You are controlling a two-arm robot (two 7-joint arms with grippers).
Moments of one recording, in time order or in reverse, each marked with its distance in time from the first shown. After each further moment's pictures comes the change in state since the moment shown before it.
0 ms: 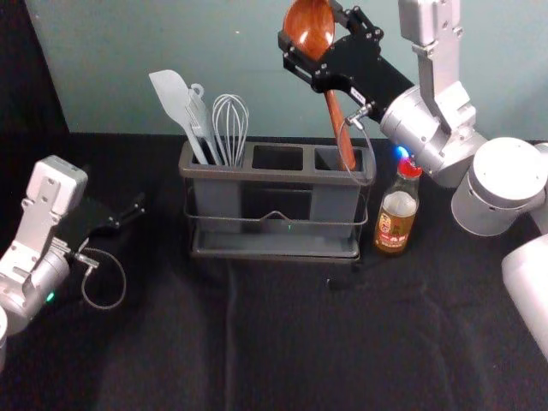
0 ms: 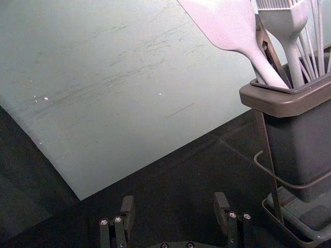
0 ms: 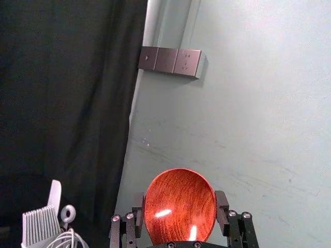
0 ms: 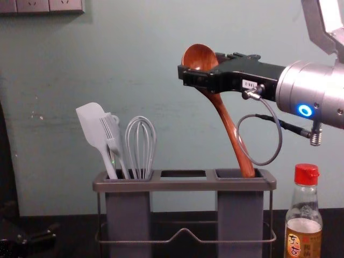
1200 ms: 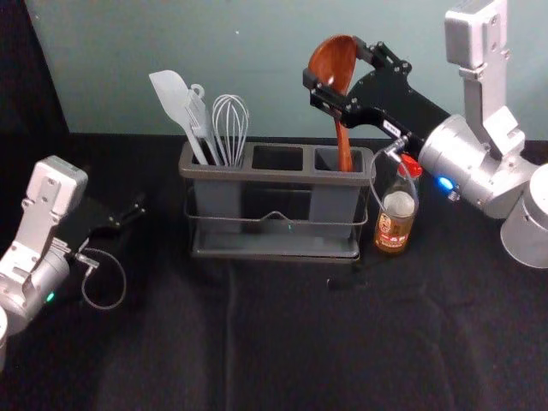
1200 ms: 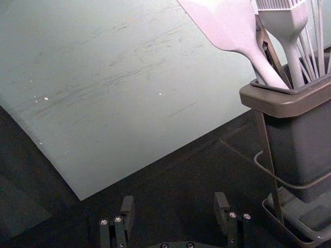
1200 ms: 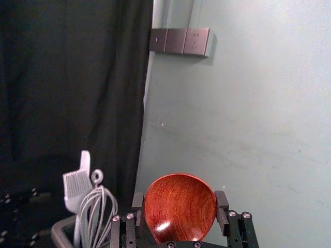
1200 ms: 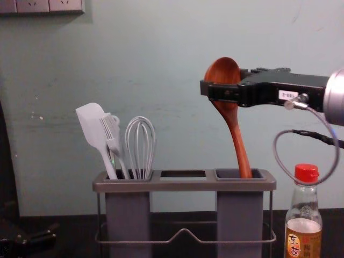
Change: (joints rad) left arm 0.000 0.000 0.000 0.000 0.000 0.000 0.000; right arm -0.127 0.115 0.050 -0.192 0.099 0.144 0.071
